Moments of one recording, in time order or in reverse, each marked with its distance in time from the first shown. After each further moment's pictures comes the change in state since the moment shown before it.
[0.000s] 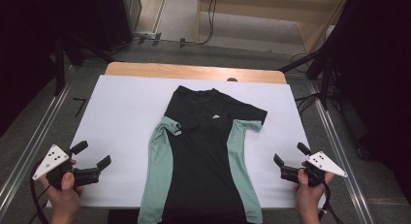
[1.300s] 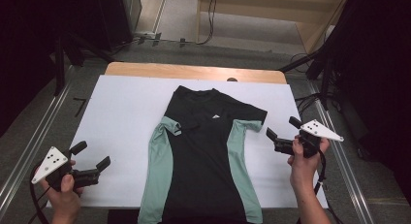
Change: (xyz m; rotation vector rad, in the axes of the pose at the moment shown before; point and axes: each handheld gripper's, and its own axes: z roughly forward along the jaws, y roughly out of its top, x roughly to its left) left arm -0.001 -0.003 -0.002 -0.036 -0.002 0.019; right arm 0.007 0.082 0.039 0.021 0.072 0.024
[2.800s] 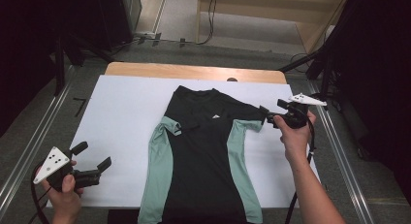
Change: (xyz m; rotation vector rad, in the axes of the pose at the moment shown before) left arm -0.002 0.000 0.001 0.013 -0.003 0.013; right arm -0.033 0.033 0.072 0.152 0.023 0.080
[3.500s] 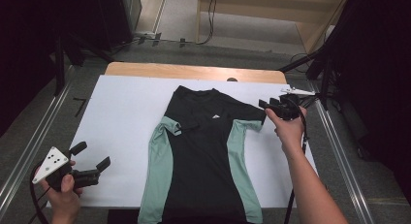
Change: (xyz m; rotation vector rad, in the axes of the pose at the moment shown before) left arm 0.002 -0.001 -0.001 0.004 0.006 -0.003; right arm -0.015 0.007 0.040 0.133 -0.112 0.091
